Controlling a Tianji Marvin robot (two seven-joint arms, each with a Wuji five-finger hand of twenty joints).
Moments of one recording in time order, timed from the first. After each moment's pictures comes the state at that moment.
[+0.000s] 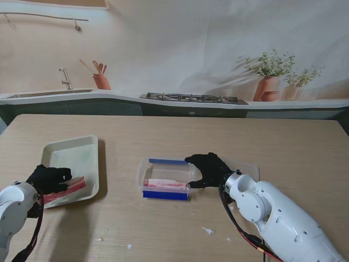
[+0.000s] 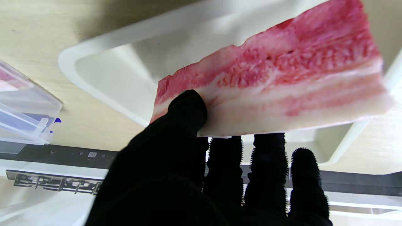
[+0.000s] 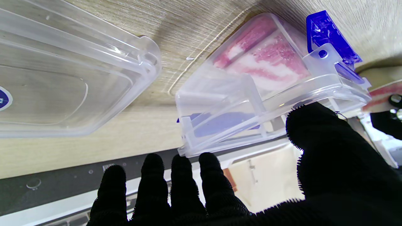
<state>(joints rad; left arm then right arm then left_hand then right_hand) 1.73 -1.01 -1.67 -1.60 0.94 -0.13 -0.36 -1.36 -1.05 1.01 -1.40 -0.77 -0.18 0.08 1.03 -0.38 0.47 -0.18 0.52 0.11 0.98 0.83 0.89 0.15 0.57 1.20 0.59 0.28 0.86 0.96 -0.07 0.29 0.82 0.43 0.39 -0.44 0.57 -0.11 0.21 0.15 0.23 0.32 0.19 0.10 0.36 0.21 0.15 0.04 0.31 0.23 -0.06 0.10 0.33 0.67</state>
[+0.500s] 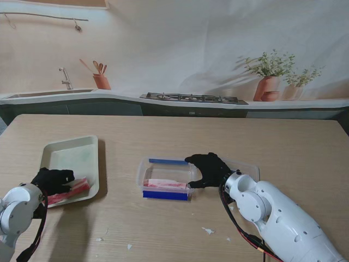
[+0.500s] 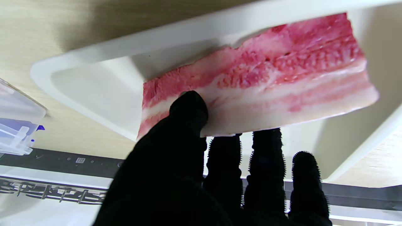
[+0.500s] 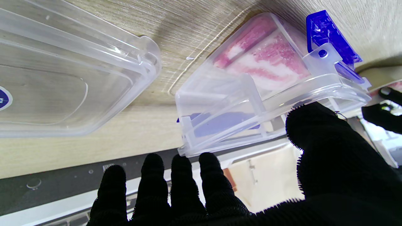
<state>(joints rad) 1.69 -1.01 -1.61 -1.53 0.94 -0.09 -0.33 -1.36 -1.05 1.01 -1.40 -0.78 -0.18 0.08 1.08 -0.35 0.38 -0.18 0.50 0.08 0.97 0.74 0.84 0.14 0.53 1.14 0.52 0.25 0.78 0.90 -0.07 0.29 0.71 0.45 0.39 -0.44 0.57 -0.11 0.21 0.15 0.23 0.32 0.19 0.10 0.36 0.21 0.15 0.04 0.31 0.23 -0.06 0.10 0.33 0.67</state>
